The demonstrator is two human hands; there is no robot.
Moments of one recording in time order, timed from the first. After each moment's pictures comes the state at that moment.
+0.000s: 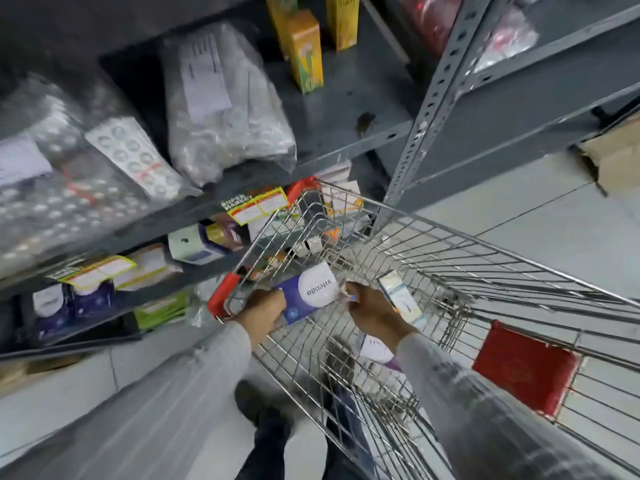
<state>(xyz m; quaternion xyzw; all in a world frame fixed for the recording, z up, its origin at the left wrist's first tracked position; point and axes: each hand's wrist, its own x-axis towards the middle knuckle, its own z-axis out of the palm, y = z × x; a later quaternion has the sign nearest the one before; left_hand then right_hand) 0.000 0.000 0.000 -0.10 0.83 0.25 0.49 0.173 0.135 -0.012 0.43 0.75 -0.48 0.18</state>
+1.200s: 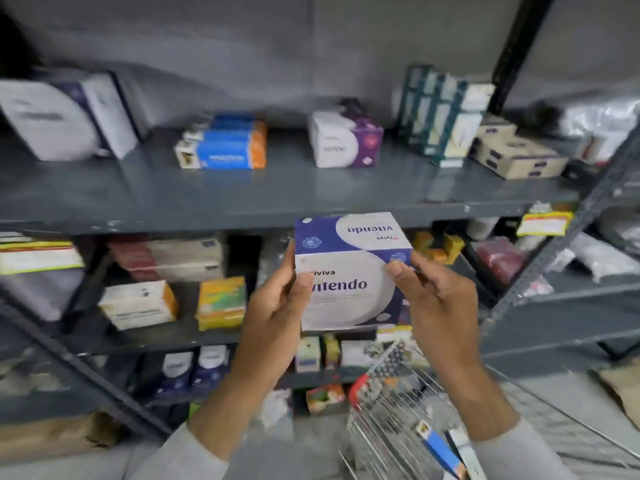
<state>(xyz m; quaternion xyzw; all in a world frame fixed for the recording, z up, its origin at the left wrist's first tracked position) -0.091 -0.231 0.423 0.31 0.61 0.71 0.15 0.033 -0.070 0.454 0.19 0.71 -0.56 -0.38</state>
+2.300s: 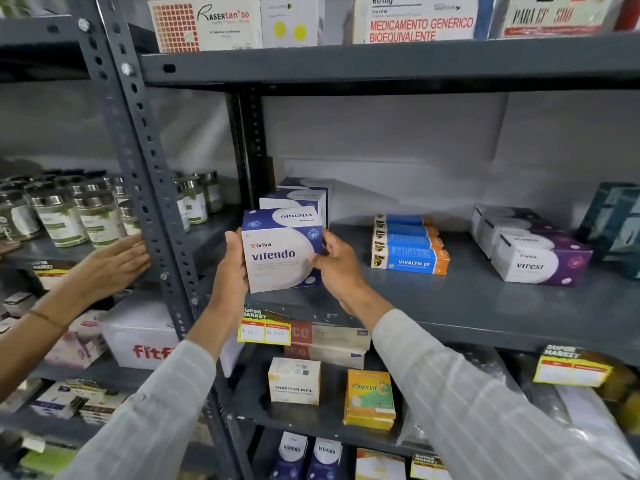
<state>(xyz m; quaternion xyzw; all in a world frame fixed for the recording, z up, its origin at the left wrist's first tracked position) -0.359 -0.469 0.536 0.13 0.65 0.74 -0.03 -0.345 -0.296 0.537 0.03 0.74 -0.66 -0.16</state>
